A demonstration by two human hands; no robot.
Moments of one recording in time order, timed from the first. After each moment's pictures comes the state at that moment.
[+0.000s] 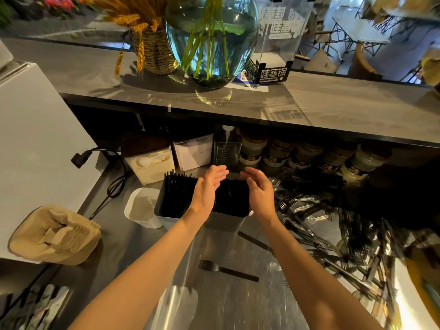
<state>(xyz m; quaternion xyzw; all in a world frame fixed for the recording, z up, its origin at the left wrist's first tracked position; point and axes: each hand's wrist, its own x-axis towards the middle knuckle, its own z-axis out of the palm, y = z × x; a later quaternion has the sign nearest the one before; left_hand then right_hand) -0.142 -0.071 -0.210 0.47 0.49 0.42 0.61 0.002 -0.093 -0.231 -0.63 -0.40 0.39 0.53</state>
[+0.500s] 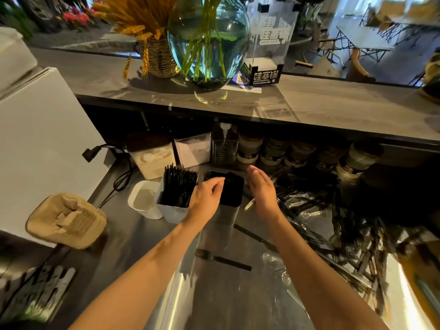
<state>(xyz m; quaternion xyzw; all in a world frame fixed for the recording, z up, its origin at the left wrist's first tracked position) -0.142 -0.111 -0.219 0.69 0.57 0.32 0.32 0.025 -0.118 -0.227 -0.57 -0.31 0.50 0.57</state>
